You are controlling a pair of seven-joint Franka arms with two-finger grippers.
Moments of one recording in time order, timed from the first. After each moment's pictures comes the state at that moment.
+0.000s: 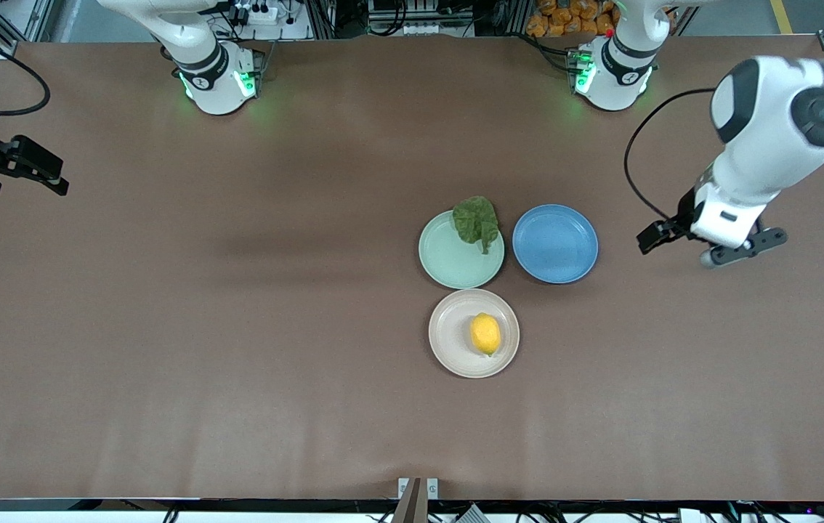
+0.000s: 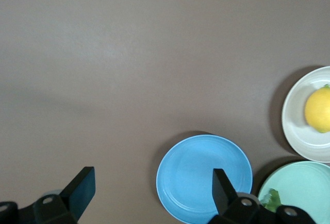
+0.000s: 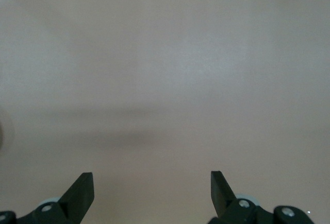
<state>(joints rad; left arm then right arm) -0.02 -0.05 -0.12 -2.10 -0.02 2.13 -0.42 0.03 -0.01 -0.01 -1.52 0.00 1.54 0.01</state>
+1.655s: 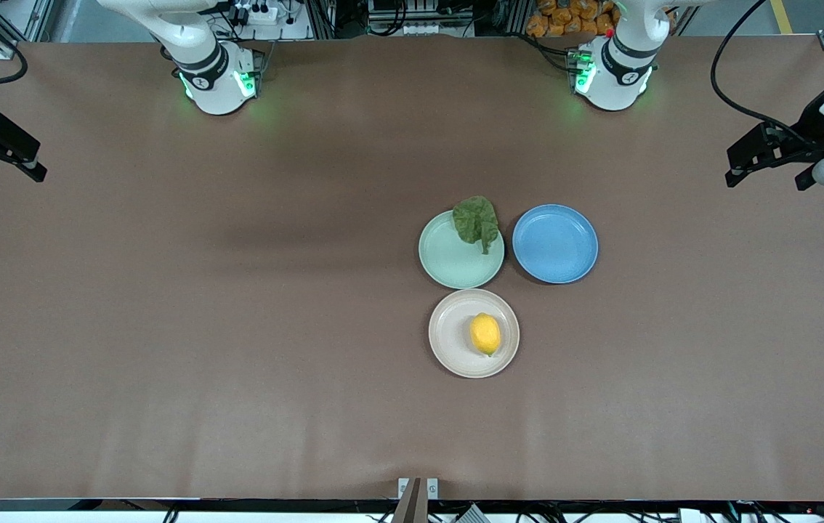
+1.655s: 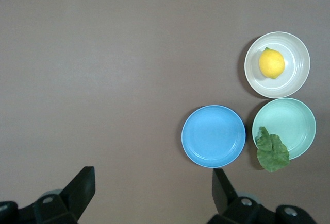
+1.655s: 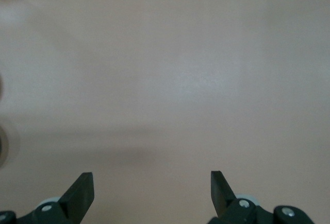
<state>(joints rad) 0.00 -0.04 -0.11 -1.55 -0.01 1.58 -0.05 0.03 -0.07 -0.02 -1.53 0.00 1.58 0.01</state>
